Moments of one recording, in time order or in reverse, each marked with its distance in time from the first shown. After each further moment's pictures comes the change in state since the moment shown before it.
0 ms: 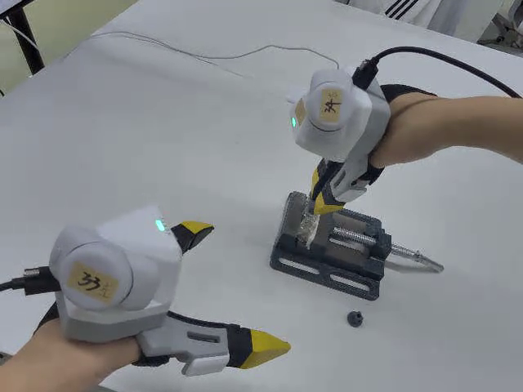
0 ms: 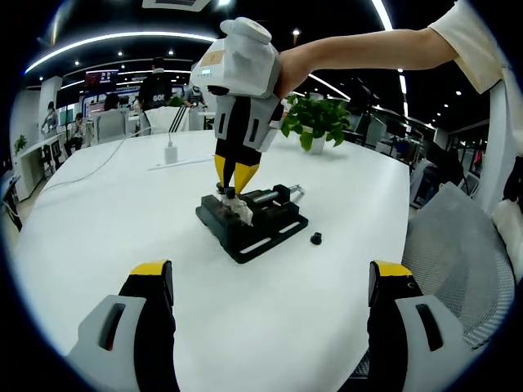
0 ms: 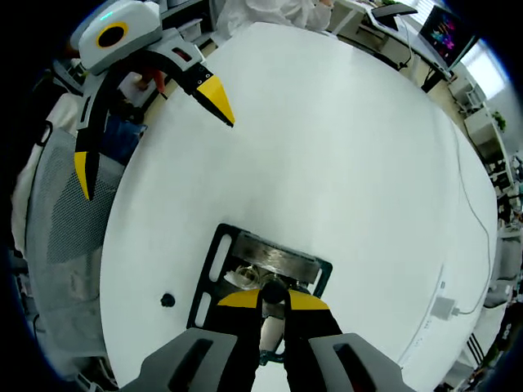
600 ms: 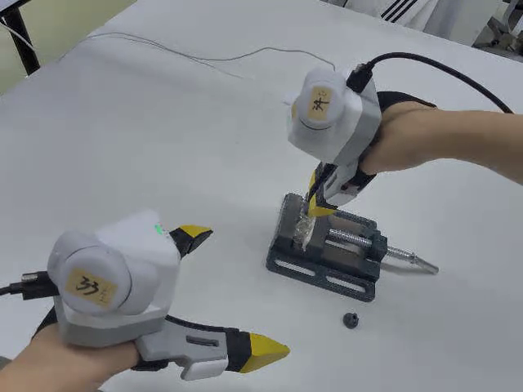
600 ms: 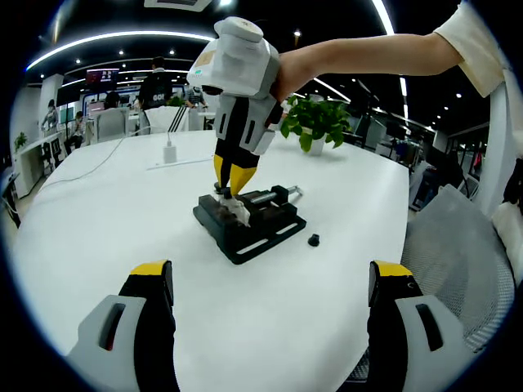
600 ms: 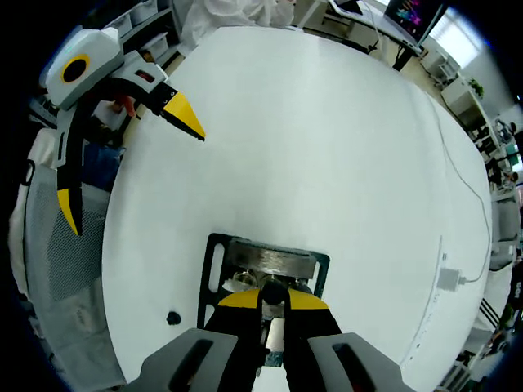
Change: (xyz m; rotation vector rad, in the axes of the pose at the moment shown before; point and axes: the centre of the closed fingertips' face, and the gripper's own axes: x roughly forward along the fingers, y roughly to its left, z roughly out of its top) left arm 0.001 -0.003 0.000 -0.012 -0.008 -0.004; right arm 0.002 0.000 0.002 0.169 -0.001 -0.052
